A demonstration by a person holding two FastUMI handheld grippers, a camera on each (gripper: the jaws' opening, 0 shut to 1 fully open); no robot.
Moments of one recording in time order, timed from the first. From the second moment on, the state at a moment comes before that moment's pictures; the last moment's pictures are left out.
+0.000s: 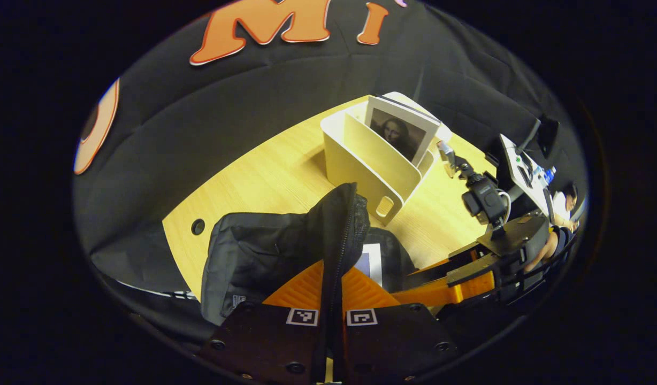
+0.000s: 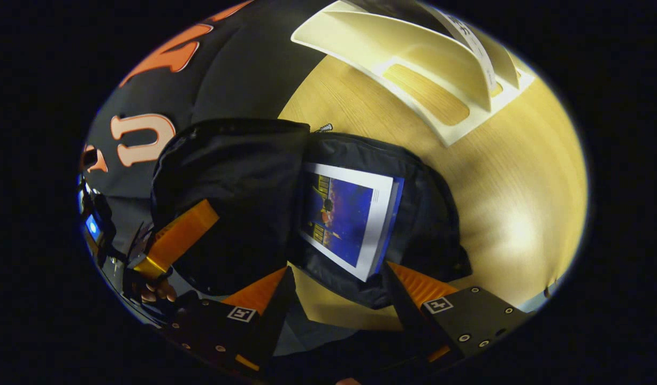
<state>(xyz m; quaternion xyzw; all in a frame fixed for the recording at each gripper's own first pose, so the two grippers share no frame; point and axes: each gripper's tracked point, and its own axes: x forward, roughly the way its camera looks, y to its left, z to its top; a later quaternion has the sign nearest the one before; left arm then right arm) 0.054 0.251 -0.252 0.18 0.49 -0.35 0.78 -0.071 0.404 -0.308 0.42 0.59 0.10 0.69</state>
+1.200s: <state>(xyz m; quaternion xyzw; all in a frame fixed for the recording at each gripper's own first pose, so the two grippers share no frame) 0.053 0.244 -0.284 0.10 0.54 -0.24 0.80 0.053 0.160 -0.192 0.13 0.60 0.12 0.78</state>
